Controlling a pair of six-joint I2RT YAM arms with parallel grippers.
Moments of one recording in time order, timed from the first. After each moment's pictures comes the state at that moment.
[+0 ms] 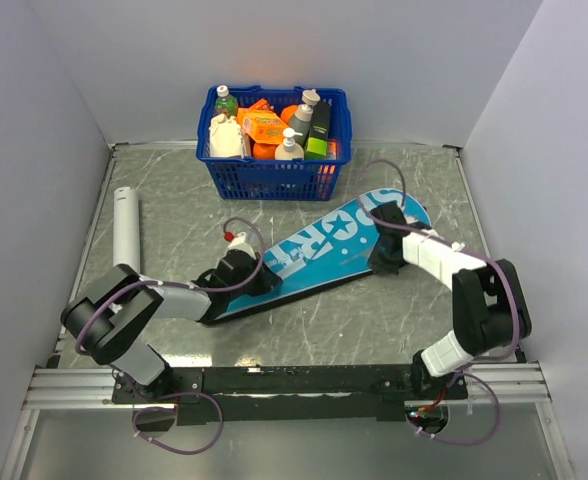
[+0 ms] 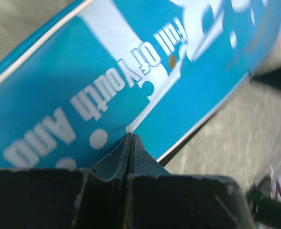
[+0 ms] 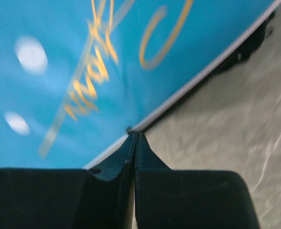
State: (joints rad) left arm -0.75 1.55 0.47 0.55 -0.01 -0.90; right arm 0.24 1.55 0.91 -0.58 0.18 0.72
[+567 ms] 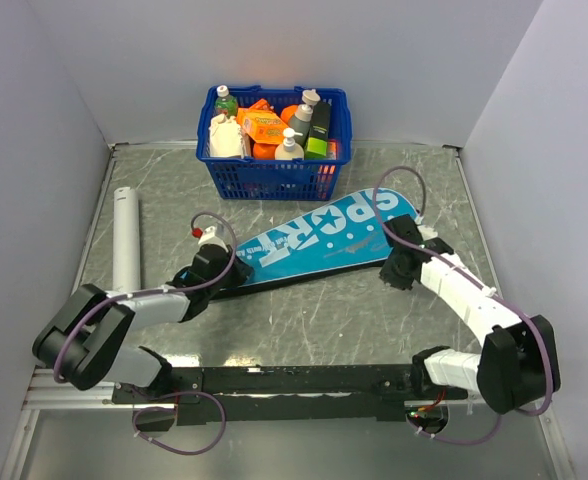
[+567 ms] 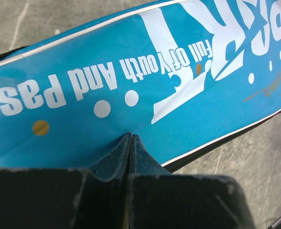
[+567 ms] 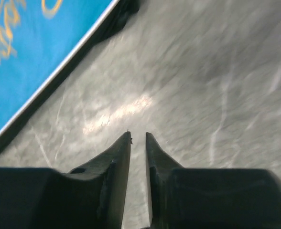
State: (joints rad) left arm -0.56 1.38 0.41 0.42 -0.08 -0.85; right arm 0.33 1.21 0.79 -0.78 0.25 0.83
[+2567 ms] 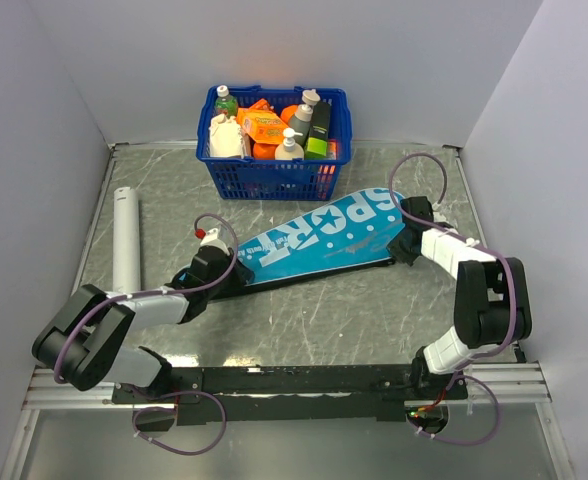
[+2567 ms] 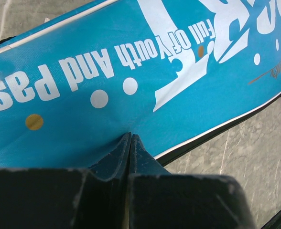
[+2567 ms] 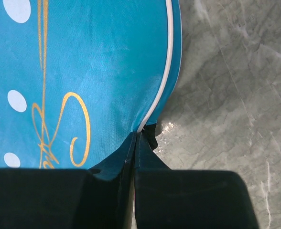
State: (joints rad) left arm -0.55 1.37 0.39 0.43 -0.02 -0.78; right arm 0.07 1.56 0.87 -0.42 0.17 0.85
